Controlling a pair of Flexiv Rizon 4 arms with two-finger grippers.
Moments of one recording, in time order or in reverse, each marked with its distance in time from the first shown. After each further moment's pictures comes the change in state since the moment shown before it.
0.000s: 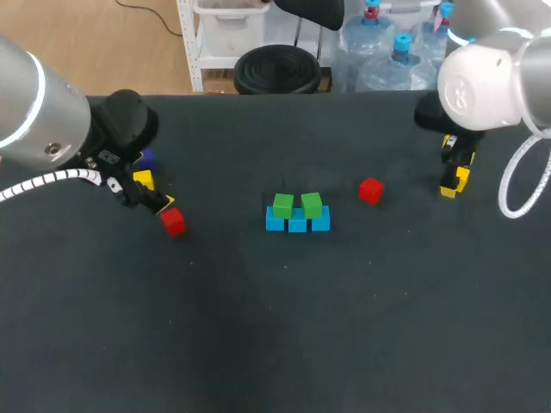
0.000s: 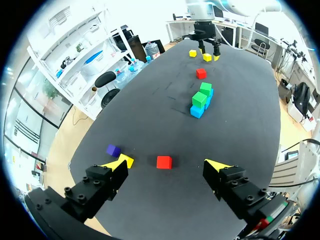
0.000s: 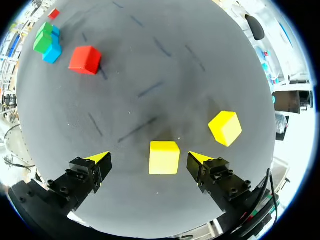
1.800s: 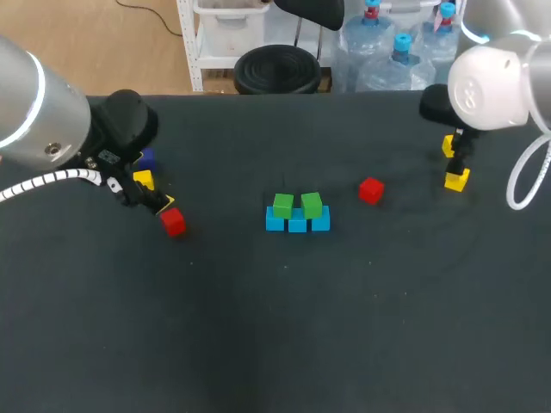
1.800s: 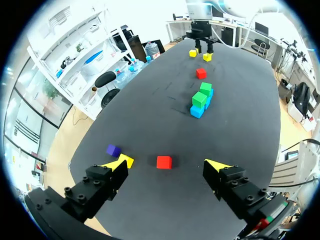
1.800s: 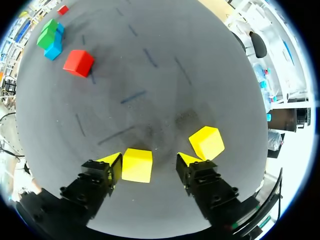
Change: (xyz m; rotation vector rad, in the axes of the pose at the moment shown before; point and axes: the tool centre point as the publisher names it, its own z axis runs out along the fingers) left arm 0.000 0.000 0.000 0.000 0.000 0.000; right arm -0.008 -0.030 0.004 0.029 -0.080 -0.088
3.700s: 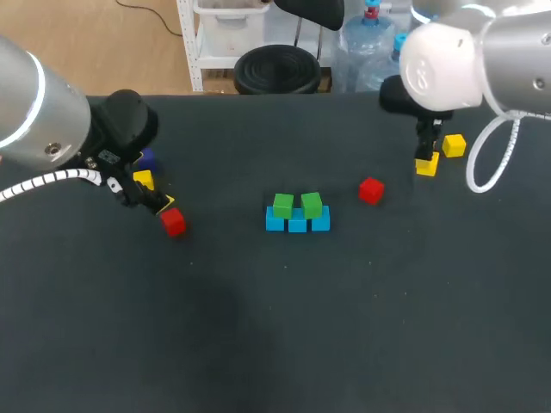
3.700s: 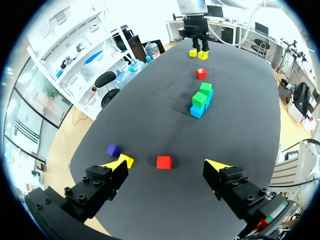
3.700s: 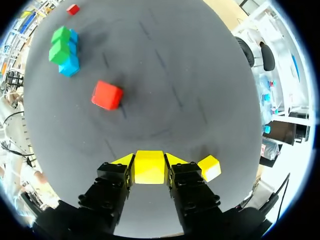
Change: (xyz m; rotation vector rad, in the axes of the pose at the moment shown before) left arm 0.000 0.000 0.000 0.000 0.000 0.000; right arm -0.059 0.040 -0.039 -0.015 0.034 -0.079
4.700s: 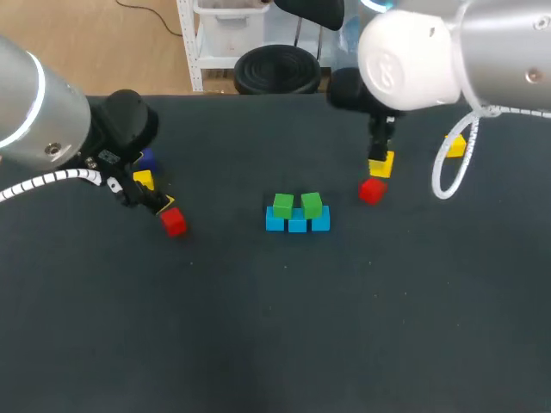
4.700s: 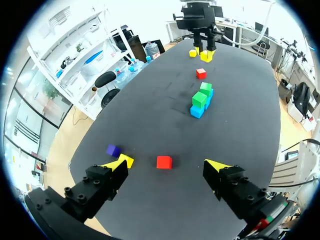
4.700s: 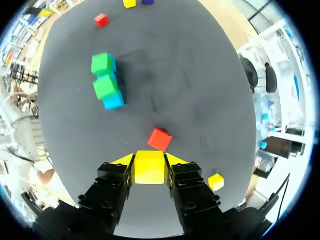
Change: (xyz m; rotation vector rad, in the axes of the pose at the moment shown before) left arm 0.000 0.000 0.000 0.000 0.000 0.000; right arm -0.067 0.076 -0.046 -0.007 -0.042 -0.075
